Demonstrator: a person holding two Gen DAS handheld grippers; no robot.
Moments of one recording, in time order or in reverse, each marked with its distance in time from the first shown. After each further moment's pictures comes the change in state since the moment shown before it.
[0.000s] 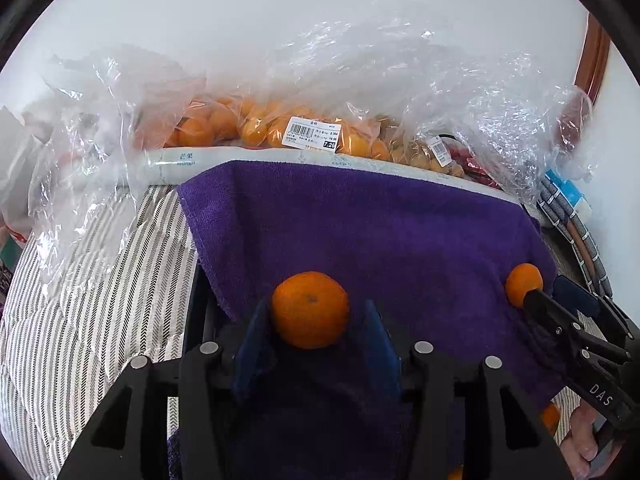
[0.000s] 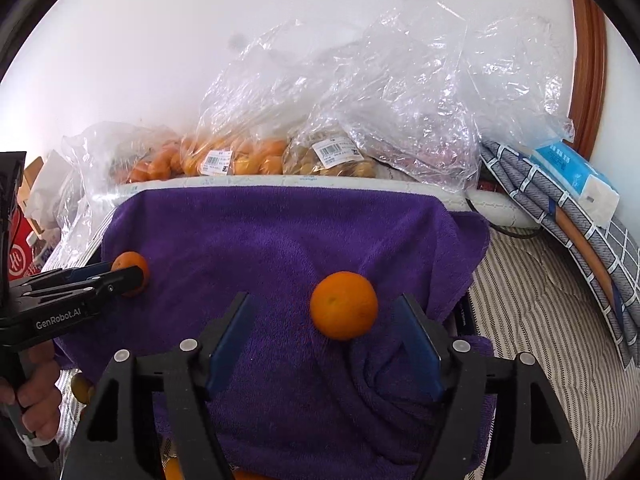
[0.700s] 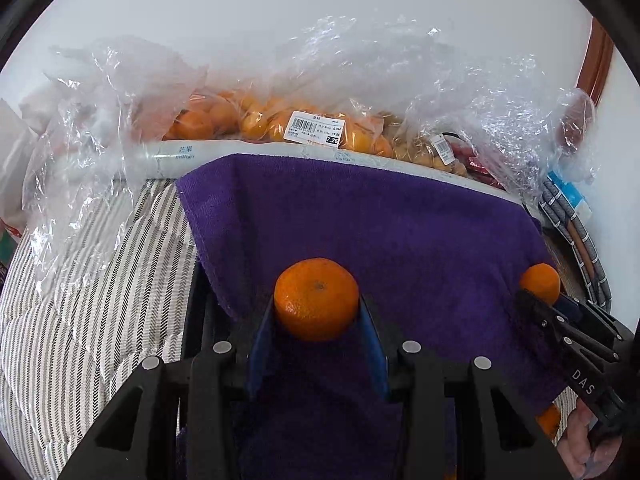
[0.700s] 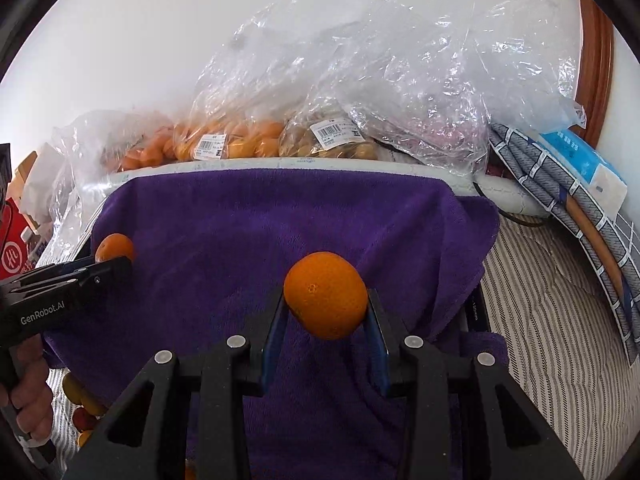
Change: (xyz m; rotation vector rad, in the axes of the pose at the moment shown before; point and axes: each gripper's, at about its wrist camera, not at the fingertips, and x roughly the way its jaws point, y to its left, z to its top) left arm 0.008 0.003 0.000 -0.012 0.020 -0.013; right arm 0.017 0.002 -0.002 -0.002 0.065 -0.003
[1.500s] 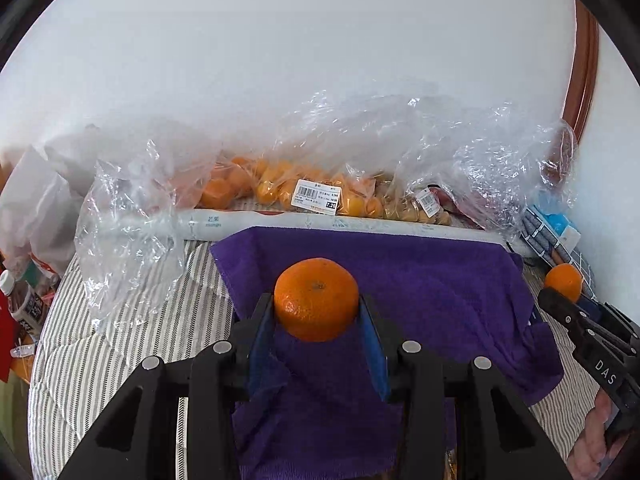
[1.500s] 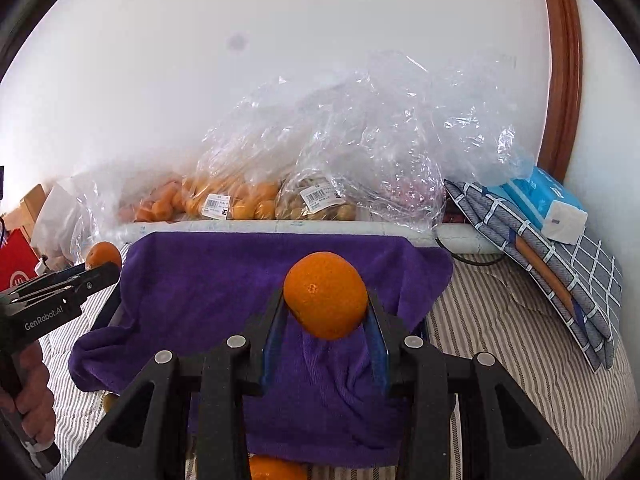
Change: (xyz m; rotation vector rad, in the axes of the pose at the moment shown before) left arm -0.052 -0.006 0.017 0.019 -0.136 0.033; right arm -0.063 -0.013 0.018 0.033 -0.127 -0.028
